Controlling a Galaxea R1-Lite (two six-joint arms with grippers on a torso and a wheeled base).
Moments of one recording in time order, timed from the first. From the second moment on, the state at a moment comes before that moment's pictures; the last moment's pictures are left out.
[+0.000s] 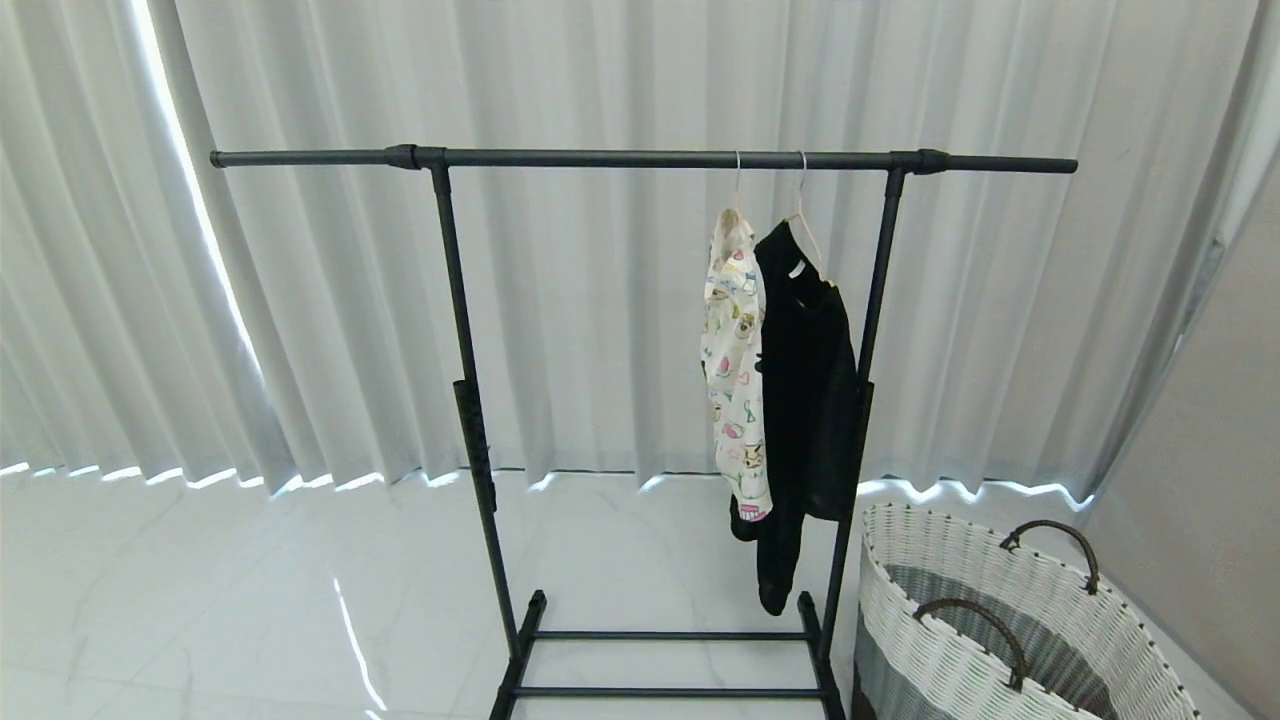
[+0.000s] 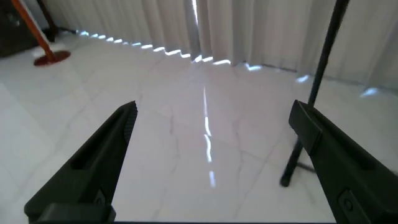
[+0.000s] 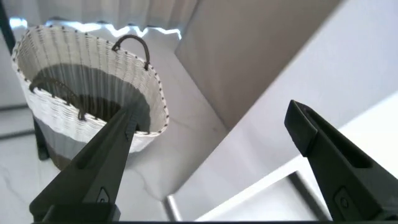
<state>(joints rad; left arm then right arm) -0.12 0.22 -0.03 0.02 0.64 0.13 -0.11 0.53 -0.31 0.03 -0.41 -0.26</state>
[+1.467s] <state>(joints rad) -0.15 0.10 -0.03 0.04 0.49 0.06 -0.05 0.01 0.00 0.00 0.02 -0.01</state>
